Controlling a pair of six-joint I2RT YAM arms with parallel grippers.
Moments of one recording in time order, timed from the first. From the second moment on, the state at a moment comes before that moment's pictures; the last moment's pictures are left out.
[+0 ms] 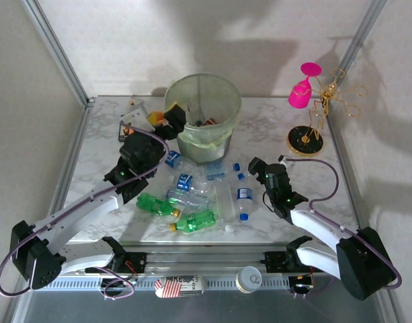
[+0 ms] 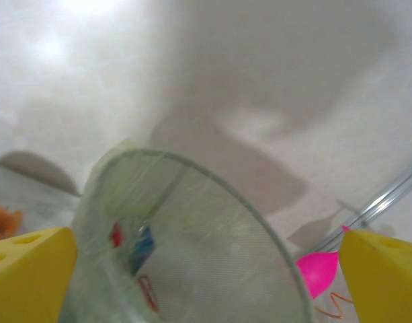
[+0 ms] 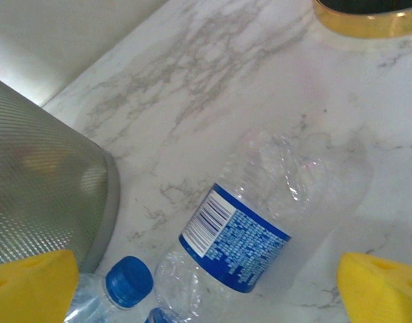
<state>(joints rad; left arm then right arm) -0.67 1.14 0.91 0.31 -0.54 -0.61 0.48 1.09 0.39 0.15 0.37 0.84</state>
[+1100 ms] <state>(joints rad) -0.69 0.97 0.35 0.43 -0.59 -1.03 0.41 1.58 0.63 0.19 0.21 1.06</state>
